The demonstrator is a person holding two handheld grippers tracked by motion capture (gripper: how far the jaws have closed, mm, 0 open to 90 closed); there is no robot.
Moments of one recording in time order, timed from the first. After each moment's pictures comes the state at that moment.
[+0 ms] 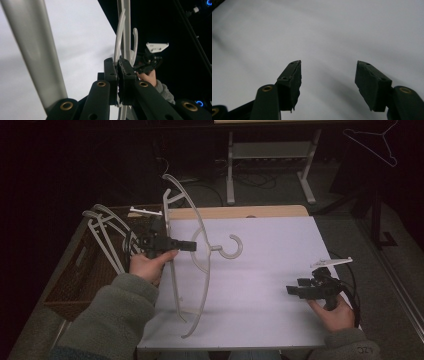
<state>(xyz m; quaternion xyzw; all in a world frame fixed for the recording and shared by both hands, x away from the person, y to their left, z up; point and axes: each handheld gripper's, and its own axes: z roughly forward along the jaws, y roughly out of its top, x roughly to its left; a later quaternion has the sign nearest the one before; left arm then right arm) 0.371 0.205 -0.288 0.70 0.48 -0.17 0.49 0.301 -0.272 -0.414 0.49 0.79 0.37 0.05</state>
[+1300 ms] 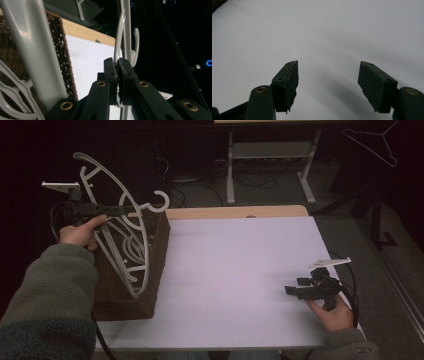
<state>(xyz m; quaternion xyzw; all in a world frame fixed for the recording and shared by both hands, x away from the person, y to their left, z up) 0.424 0.380 -0.249 0.59 0.59 -0.11 0.54 0.300 -0.269 -0.413 0.48 0.79 0.37 0.06</state>
